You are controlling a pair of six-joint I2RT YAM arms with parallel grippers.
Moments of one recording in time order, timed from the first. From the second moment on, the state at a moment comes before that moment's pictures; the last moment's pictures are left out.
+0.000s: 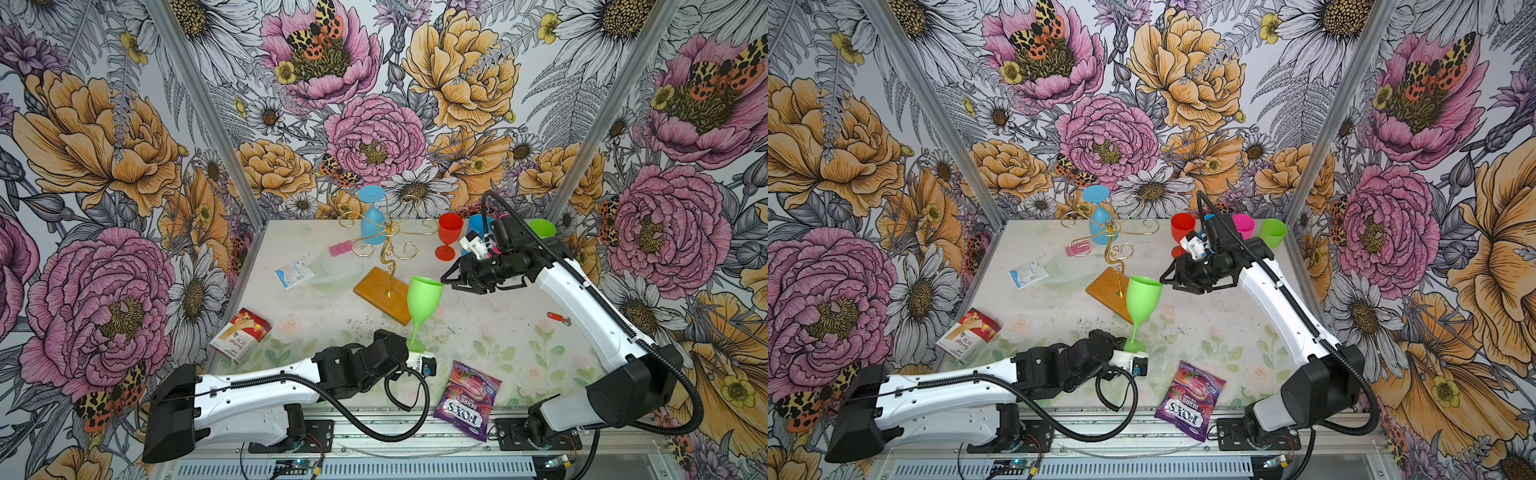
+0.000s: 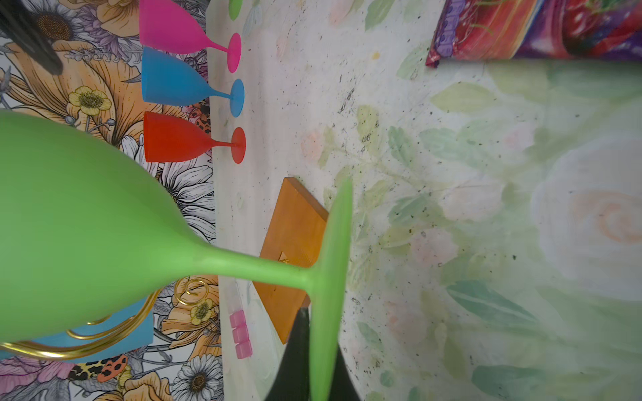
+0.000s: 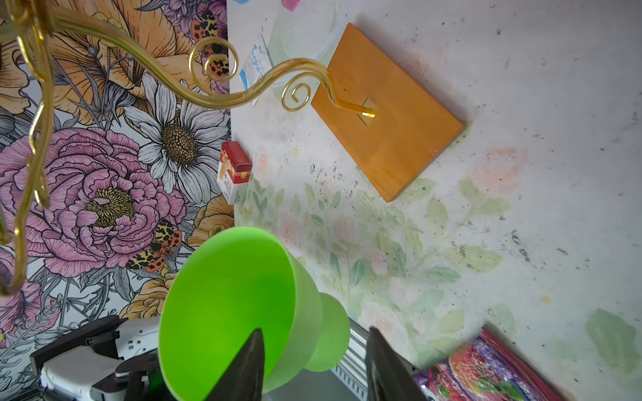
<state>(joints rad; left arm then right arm) -1.25 1.10 0.71 -0.38 -0.52 0.85 0.33 1.47 1.48 -1.06 -0.72 0.52</state>
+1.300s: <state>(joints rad) -1.29 1.17 0.55 0.01 -0.85 1.21 0.36 1.50 1.47 -1.08 -0.68 0.46</state>
